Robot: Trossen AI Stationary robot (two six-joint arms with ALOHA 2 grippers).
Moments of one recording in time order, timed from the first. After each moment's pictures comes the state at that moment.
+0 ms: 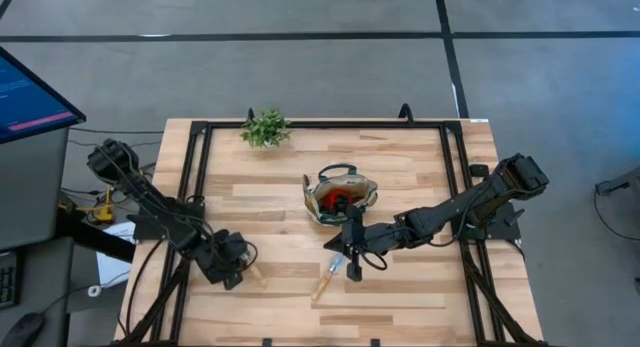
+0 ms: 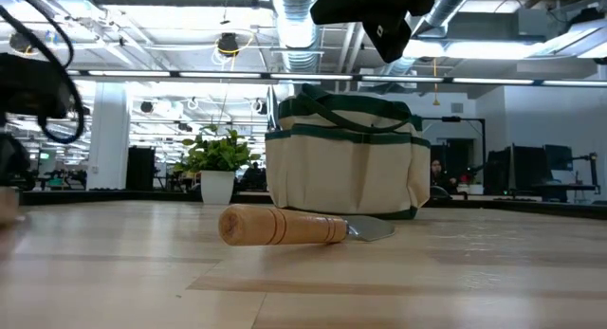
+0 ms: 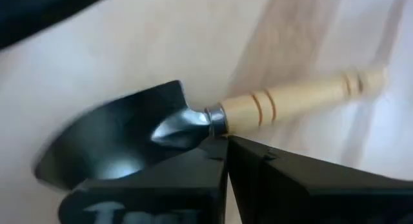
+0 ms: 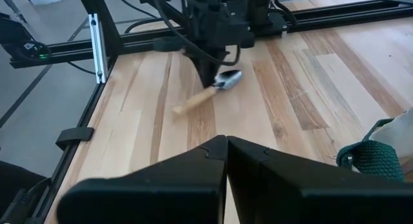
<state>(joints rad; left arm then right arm) -0.77 1.28 0.39 -0.23 -0.30 -1.24 0.39 1.59 0.97 0.16 0.32 0.30</state>
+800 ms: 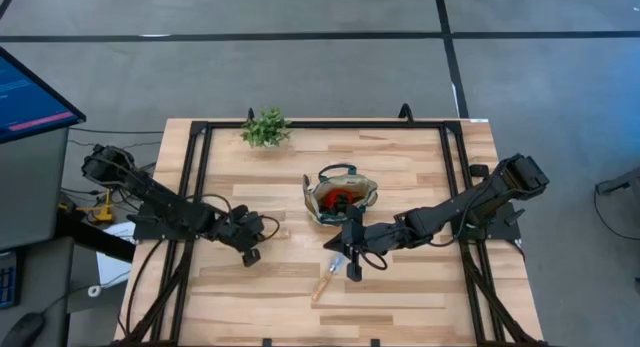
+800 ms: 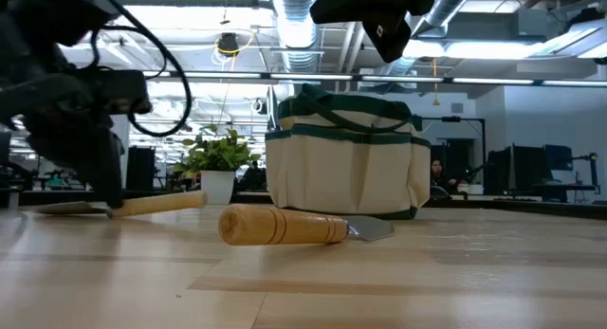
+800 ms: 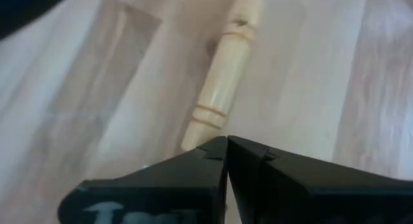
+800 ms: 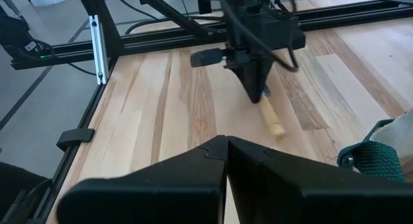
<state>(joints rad) -0.40 1.28 0.38 -0.11 -0.32 -0.74 0.39 1.59 0.97 0.17 0.32 0.31</state>
